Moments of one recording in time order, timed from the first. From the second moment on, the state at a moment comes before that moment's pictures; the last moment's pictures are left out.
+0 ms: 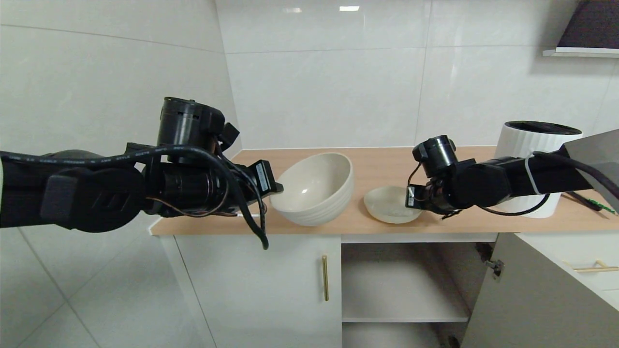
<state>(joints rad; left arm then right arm) -0.43 1.77 -1.19 -0.06 -0.11 -0.61 0.41 2.14 -1.52 0.10 -0.38 0.43</state>
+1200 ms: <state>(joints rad) -0.44 1.74 -0.98 -0.06 -0.08 -0.40 0.37 1.72 -1.11 0.11 -0.06 0.36</state>
